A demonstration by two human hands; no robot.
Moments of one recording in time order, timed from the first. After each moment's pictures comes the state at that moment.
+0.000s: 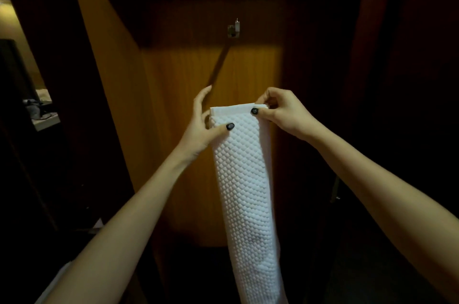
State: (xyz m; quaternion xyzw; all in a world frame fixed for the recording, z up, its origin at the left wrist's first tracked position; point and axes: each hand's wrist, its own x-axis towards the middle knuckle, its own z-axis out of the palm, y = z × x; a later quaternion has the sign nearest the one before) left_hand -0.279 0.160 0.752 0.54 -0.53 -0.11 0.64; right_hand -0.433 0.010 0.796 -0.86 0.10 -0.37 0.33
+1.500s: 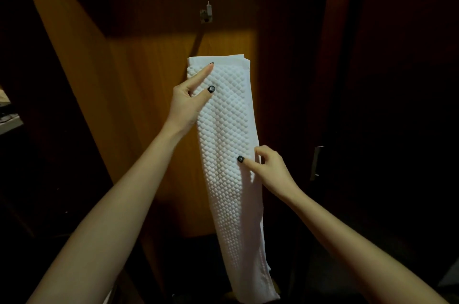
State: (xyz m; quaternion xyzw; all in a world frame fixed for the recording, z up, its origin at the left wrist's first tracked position) left_hand -0.293 0.136 0.774 0.50 -0.52 -0.09 0.68; right_hand -0.472 0.058 0.657 -0.80 0.24 -0.37 0.40
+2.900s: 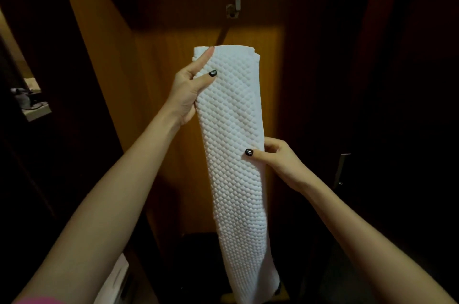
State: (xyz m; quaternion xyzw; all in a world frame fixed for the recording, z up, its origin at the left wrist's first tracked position) left_hand -0.242 0.145 0.793 0.44 -0.48 -0.21 0.73; right_hand -0.436 0.041 0.678 -0.74 0.07 -0.27 0.62
